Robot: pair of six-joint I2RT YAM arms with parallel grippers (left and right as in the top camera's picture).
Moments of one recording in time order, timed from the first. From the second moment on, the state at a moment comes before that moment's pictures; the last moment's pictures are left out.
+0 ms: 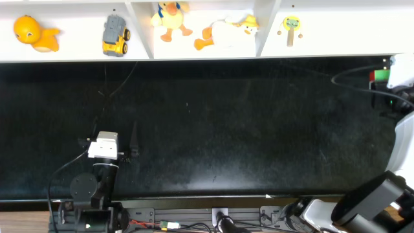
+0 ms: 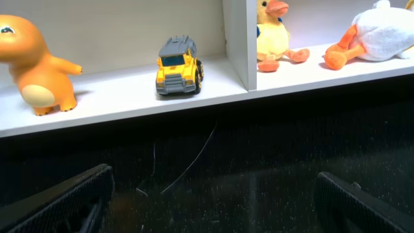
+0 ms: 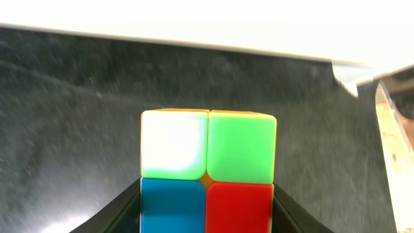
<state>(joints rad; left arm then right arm) 0.02 0.01 0.01 -0.07 0.12 0.13 -0.66 1.55 1.17 -0.52 -0.26 -0.64</state>
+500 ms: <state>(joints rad) 0.02 0.01 0.01 -0.07 0.12 0.13 -0.49 1.82 1.53 -0.61 -0.25 -0.53</state>
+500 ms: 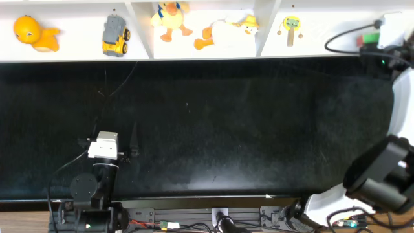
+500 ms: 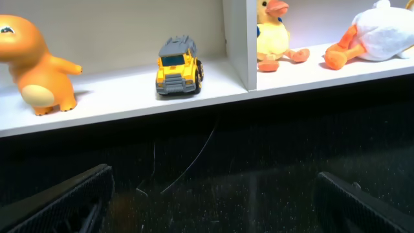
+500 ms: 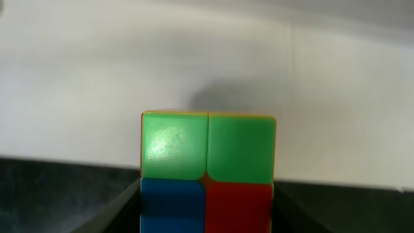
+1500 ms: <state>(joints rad) 0.02 0.01 0.01 -0.07 0.12 0.13 -0.40 1.99 1.70 -0.62 -0.25 -0.42</state>
